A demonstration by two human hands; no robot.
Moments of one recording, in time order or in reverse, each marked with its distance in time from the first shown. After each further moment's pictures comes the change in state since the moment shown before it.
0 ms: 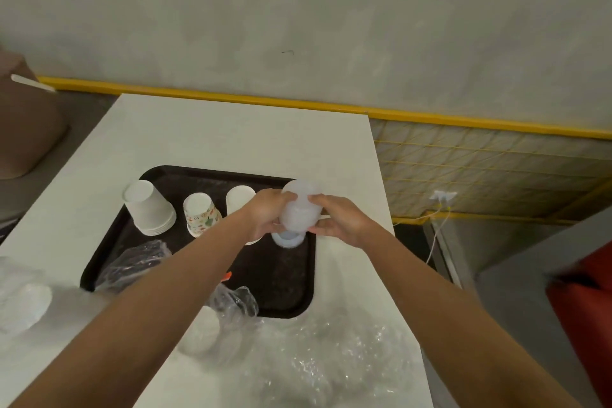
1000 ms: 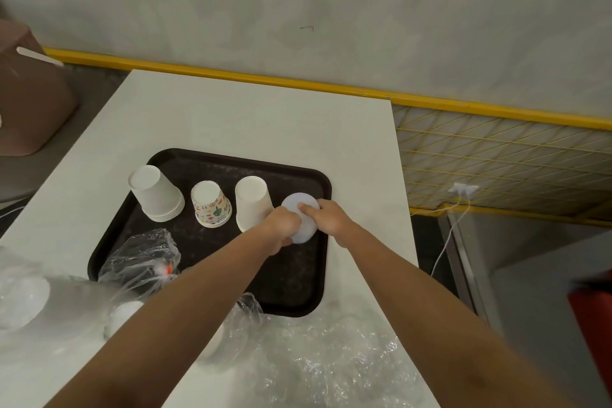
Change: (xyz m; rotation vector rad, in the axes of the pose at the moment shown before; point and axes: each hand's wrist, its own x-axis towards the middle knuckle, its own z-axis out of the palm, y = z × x) left_hand 0.033 -0.038 0.011 0.108 0.259 -0.215; right_hand 0.054 0.029 0.026 -0.620 0.113 0.032
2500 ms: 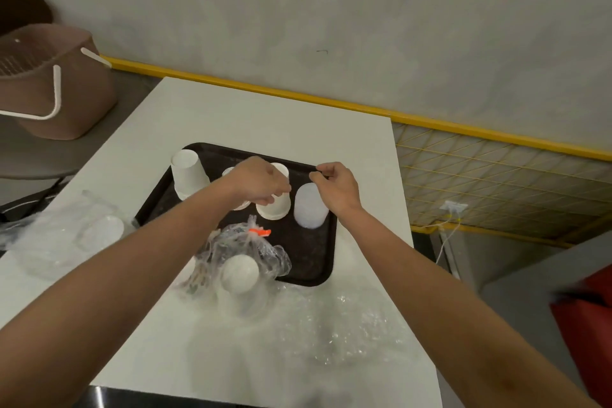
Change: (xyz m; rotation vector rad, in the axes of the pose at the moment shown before) left_hand -0.093 0.012 -0.106 0.440 -0.022 0.440; right_hand -0.074 -0.048 0.018 0.148 0.422 -0.300
